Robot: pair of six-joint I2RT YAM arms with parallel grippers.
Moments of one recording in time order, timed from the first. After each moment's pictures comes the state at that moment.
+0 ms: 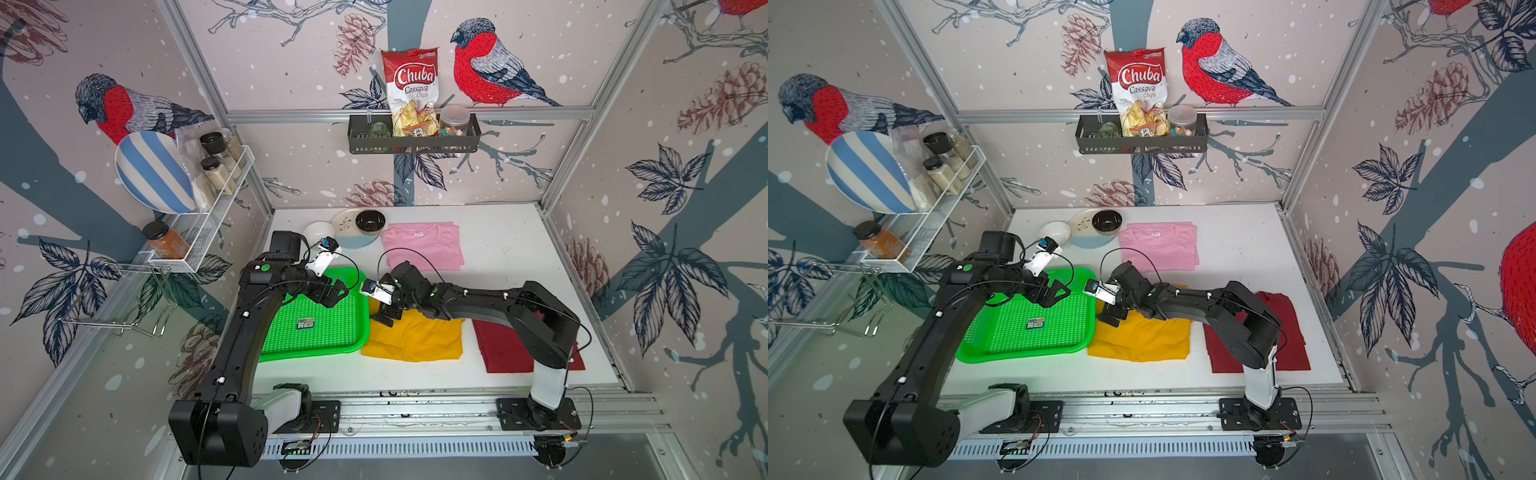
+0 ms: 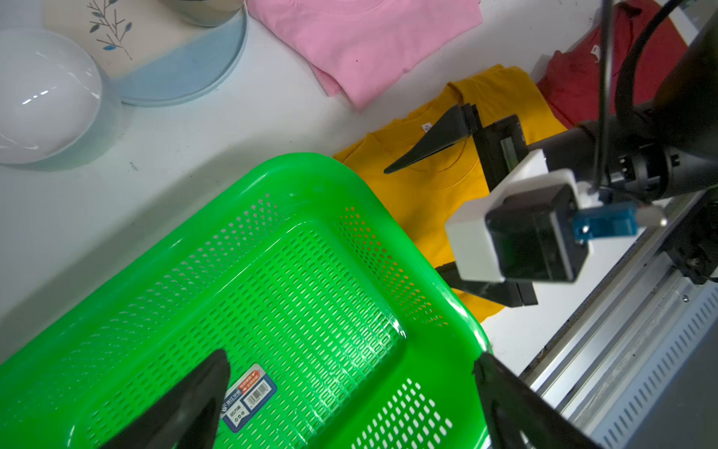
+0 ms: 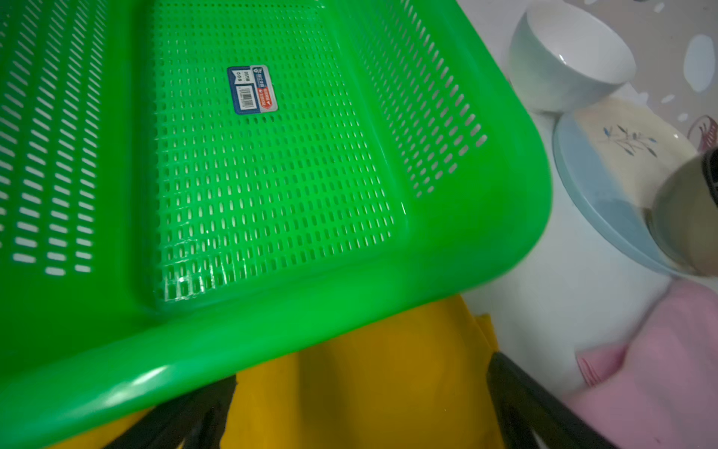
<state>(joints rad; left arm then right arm) -0.05 1.17 1.17 -1.06 0.44 0.44 1.01 1.93 1.19 0.05 -0.25 -0.47</state>
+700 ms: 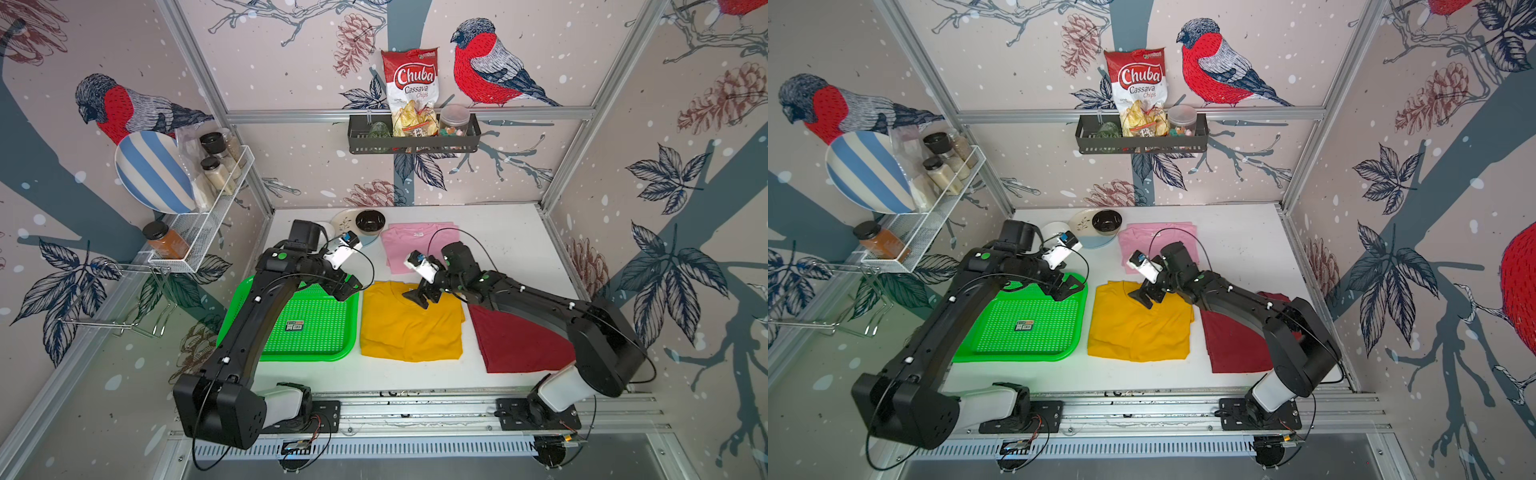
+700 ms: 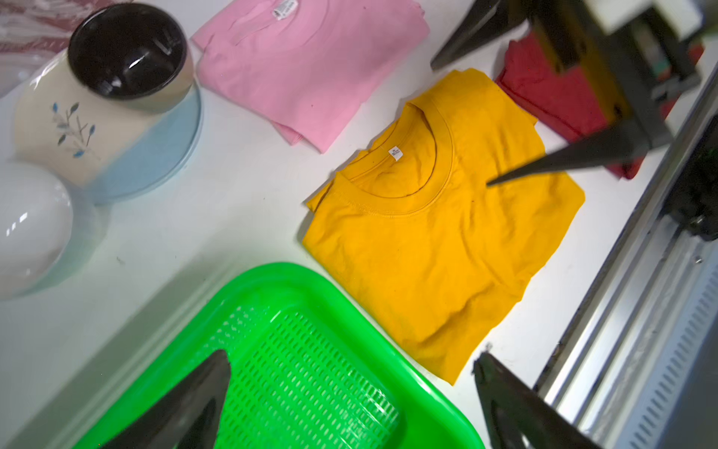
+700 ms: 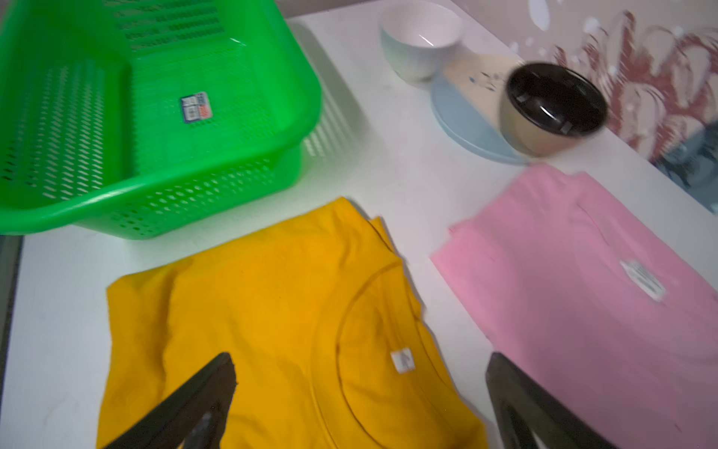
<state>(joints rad) -0.24 1.32 1.28 -1.01 0.41 0.55 0.63 1.56 1.00 -0.14 -0.37 -0.32</state>
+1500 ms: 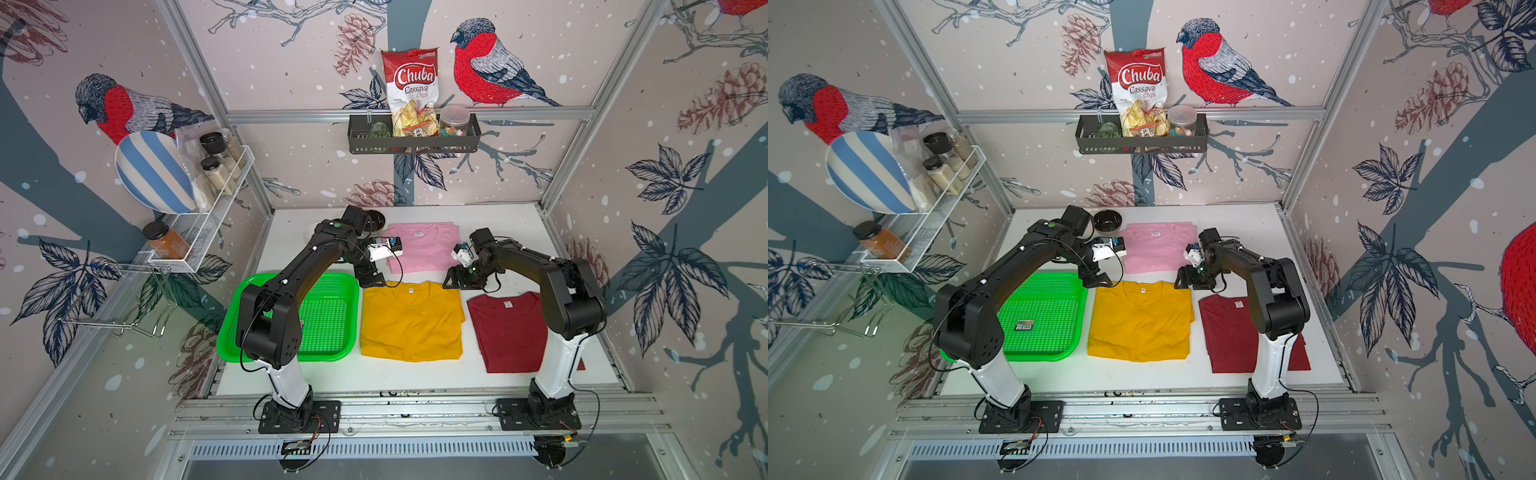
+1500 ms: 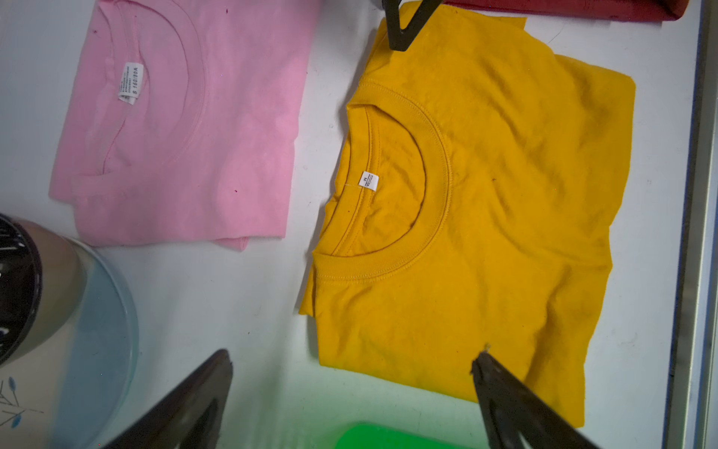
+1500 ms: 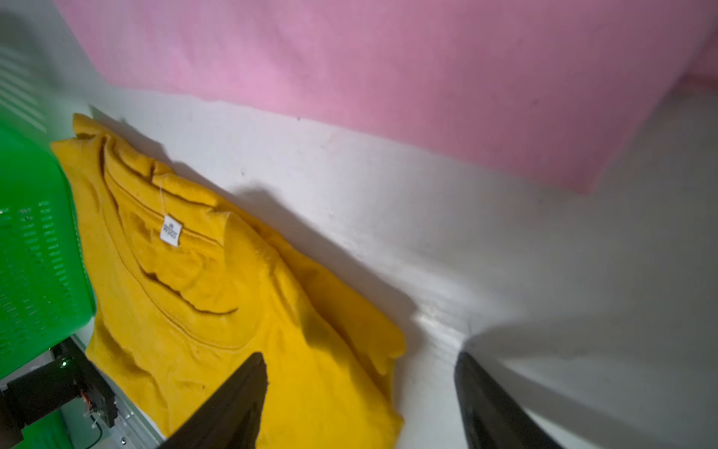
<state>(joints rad) -0.38 1.77 1.54 -1.00 0.44 0.97 0.31 1.97 1.29 -0.69 -0.49 0.06</state>
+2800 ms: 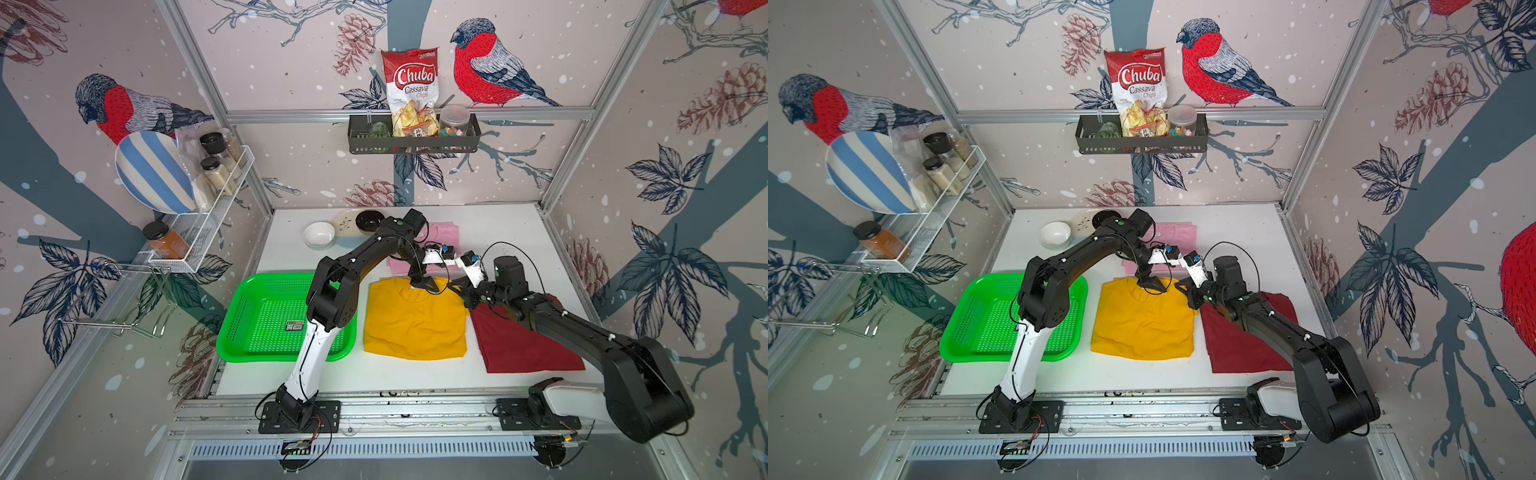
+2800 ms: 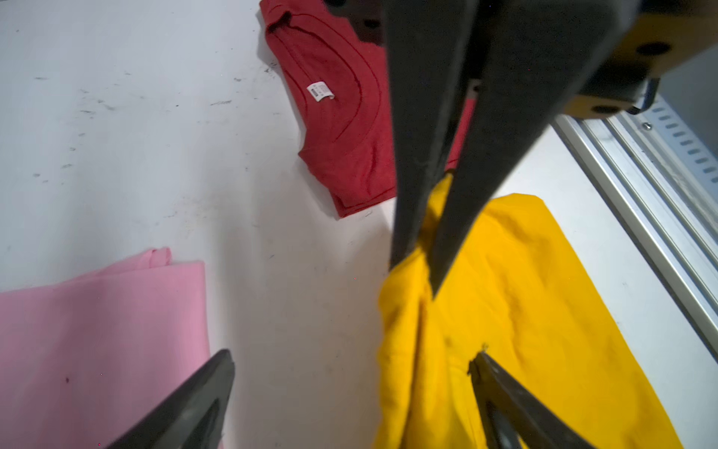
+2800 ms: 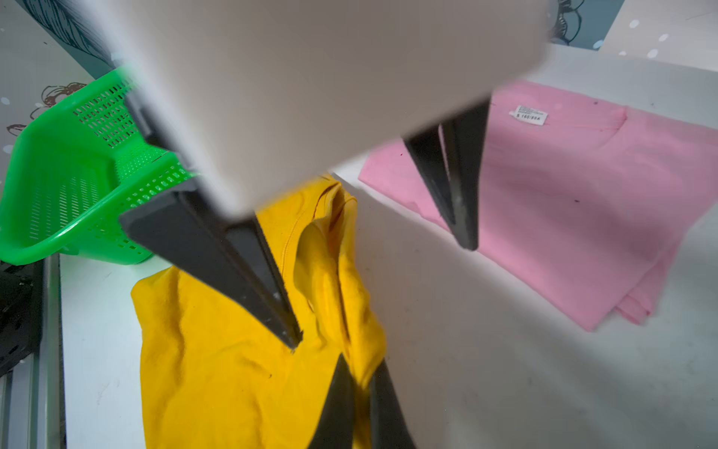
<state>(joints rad) -0.62 2.28 2.04 -1.04 0.81 1.16 0.40 1.29 0.61 0.08 -0.55 -0.15</state>
